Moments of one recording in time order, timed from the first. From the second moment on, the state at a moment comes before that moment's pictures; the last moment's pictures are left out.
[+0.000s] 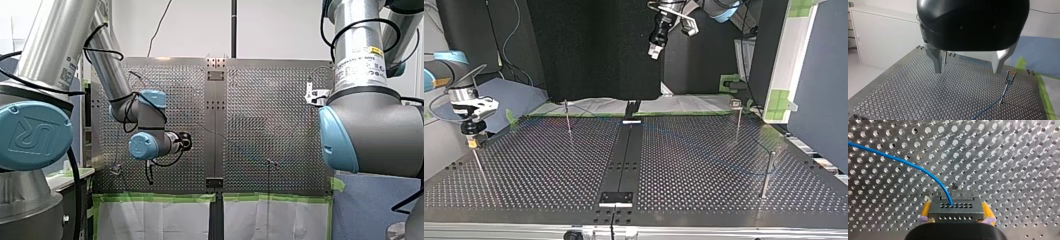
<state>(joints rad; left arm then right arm) -0.66 -1.85 -2.42 -2.05 -1.87 -1.83 1.51 -1.06 1.43 -0.36 1.11 1.64</state>
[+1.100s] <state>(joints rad) -0.65 -1.84 -2.41 -2.06 -1.86 -1.83 1.51 -1.04 1.41 -0.36 1.10 1.64</state>
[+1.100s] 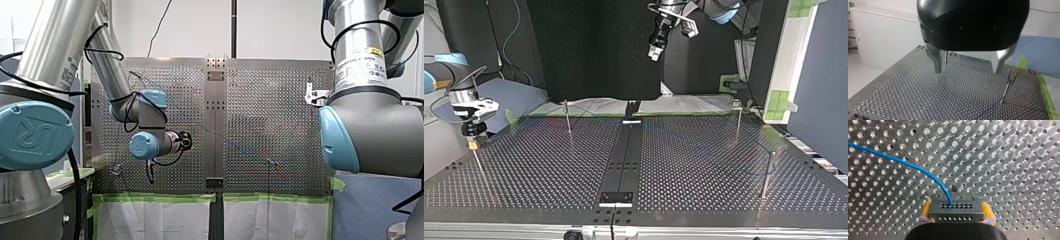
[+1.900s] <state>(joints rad) -0.65 -1.85 -2.41 -2.06 -1.86 -1.83 1.51 -1.04 1.41 -0.36 1.10 1.62</state>
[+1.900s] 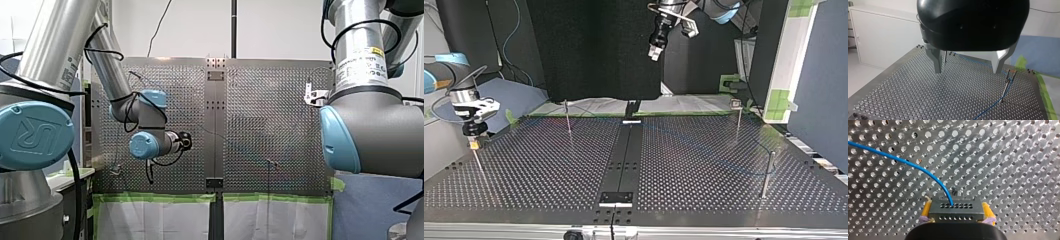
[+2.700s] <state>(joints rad) -0.65 -1.85 -2.41 -2.06 -1.86 -1.83 1.51 -1.04 1.41 -0.36 1.11 1.63</state>
